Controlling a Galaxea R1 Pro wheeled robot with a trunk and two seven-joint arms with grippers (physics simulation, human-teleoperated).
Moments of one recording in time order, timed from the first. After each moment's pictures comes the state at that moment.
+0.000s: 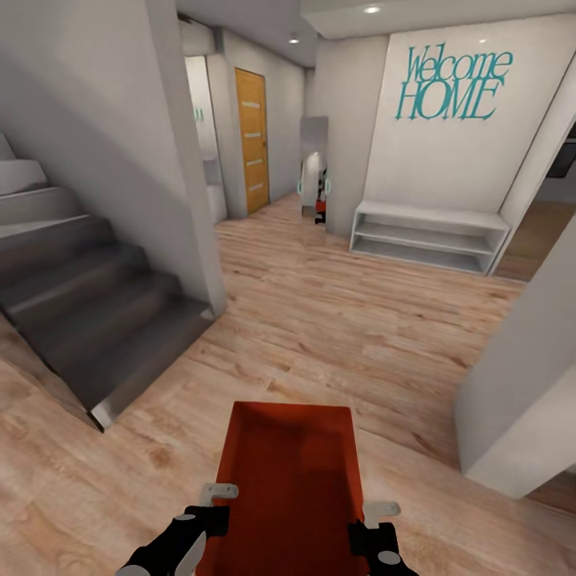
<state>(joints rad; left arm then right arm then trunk) -0.53 -0.08 -0.09 -0.29 0.06 0.13 0.07 -0.46 0.06 0.54 -0.26 -0.43 -0.13 -0.27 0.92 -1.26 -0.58</state>
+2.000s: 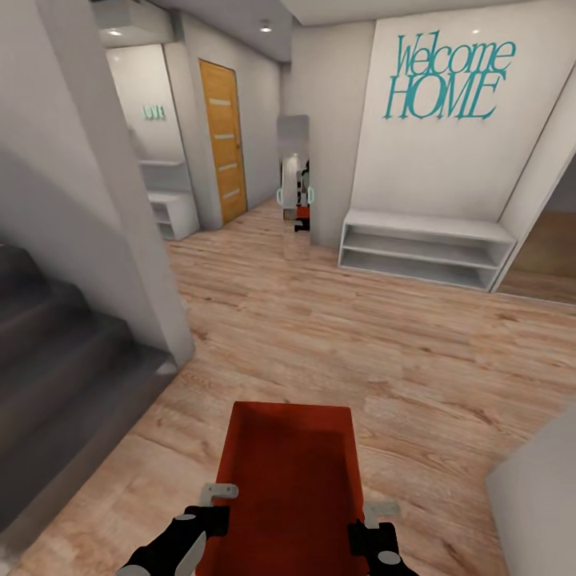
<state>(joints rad) -0.53 -0.08 -0.09 -0.29 0.06 0.13 0.07 -0.46 0.06 0.54 -0.26 -0.43 -0.13 -0.27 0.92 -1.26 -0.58</state>
